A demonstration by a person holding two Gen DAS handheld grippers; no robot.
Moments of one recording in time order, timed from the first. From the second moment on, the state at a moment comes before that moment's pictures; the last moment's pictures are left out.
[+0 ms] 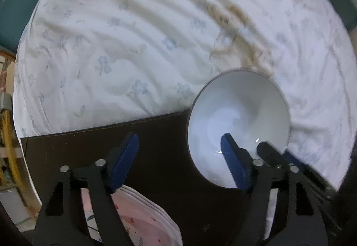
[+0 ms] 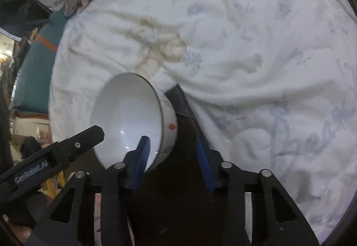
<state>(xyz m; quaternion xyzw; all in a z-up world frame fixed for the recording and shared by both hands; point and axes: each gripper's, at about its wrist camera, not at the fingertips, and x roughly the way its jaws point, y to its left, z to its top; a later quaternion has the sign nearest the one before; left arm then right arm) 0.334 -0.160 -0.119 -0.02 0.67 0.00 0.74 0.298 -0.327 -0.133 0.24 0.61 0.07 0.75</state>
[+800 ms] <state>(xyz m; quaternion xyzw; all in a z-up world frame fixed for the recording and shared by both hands) 0.333 -0.187 -0.114 0.03 0.68 -0.01 0.73 0.301 -0.326 -0.145 0.24 0.62 0.08 0.74</state>
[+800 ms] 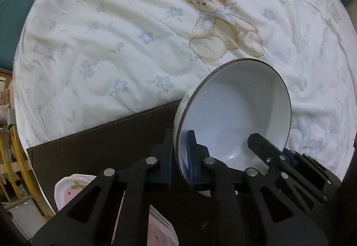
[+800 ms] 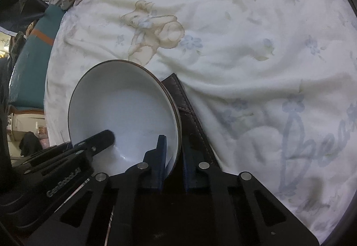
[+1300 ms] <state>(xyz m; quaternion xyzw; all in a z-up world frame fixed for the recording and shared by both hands) 0.307 -0.173 -0.065 0.03 0.65 0.00 0.76 0.293 -0.315 -0.104 0.23 0.59 0.11 0.77</state>
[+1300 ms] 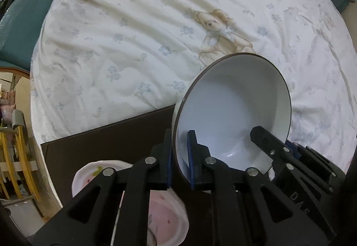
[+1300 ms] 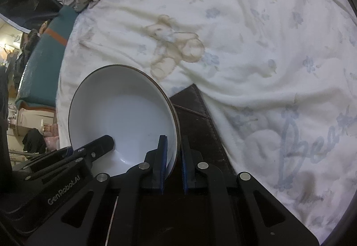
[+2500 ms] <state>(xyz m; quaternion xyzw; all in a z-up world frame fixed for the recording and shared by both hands) 0.196 -0.090 0.038 -0.01 0.59 -0.04 0.81 0.195 -0.243 0.028 0.15 0.53 0.16 0.82</state>
